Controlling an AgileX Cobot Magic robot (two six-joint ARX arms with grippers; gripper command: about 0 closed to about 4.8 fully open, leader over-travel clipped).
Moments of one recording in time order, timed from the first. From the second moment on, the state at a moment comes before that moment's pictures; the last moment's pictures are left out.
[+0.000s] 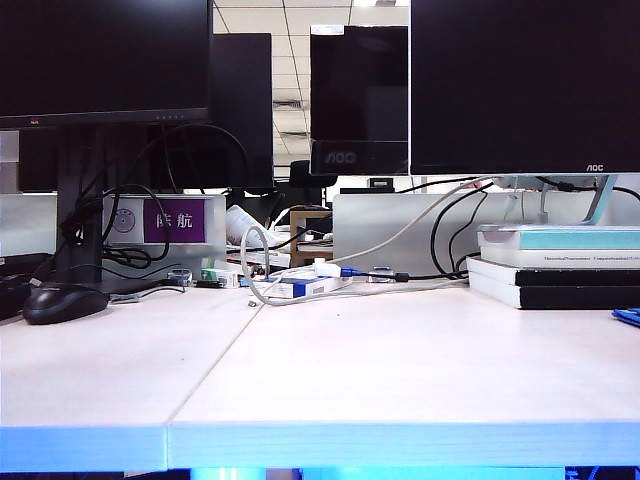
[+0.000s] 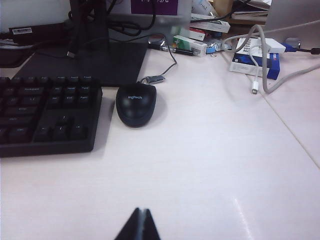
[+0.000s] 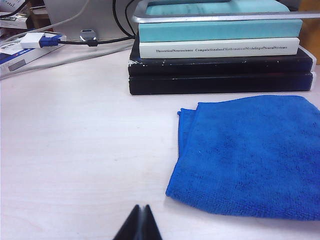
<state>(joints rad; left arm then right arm) -0.02 0.00 0.02 -0.17 0.06 0.00 0.01 0.00 0.01 -0.18 0.00 0.06</state>
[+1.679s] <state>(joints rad) -0.02 0.57 0.76 -0.22 -0.01 -0.20 0.01 0.17 0.49 -0.23 0.27 0.13</state>
